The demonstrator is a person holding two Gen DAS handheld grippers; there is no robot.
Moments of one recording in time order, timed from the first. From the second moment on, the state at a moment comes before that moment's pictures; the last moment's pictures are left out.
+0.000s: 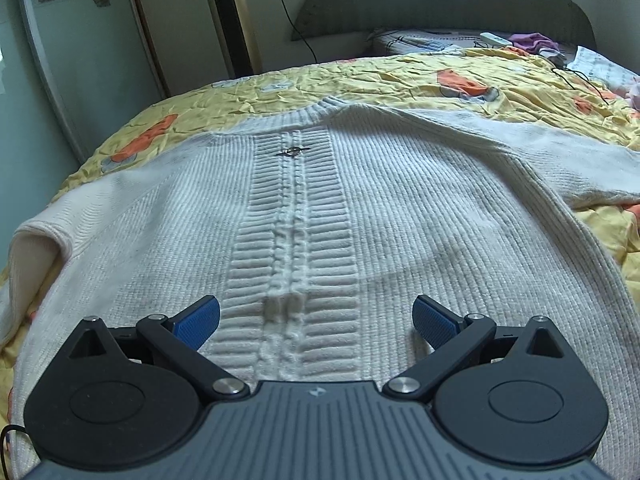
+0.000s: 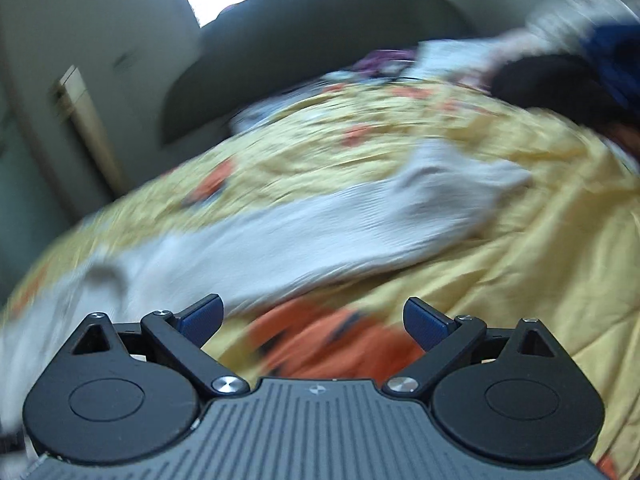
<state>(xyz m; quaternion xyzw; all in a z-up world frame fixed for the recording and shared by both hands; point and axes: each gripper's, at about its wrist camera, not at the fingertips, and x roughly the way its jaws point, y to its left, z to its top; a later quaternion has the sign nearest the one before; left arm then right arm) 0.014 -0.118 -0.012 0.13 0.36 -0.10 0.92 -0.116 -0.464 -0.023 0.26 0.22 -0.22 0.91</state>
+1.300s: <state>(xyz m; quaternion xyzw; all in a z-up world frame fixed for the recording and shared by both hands) 0.055 -0.064 -0.009 0.11 0.38 -0.03 0.92 -0.058 -0.499 0.034 0.17 0.10 -0.24 0.95</state>
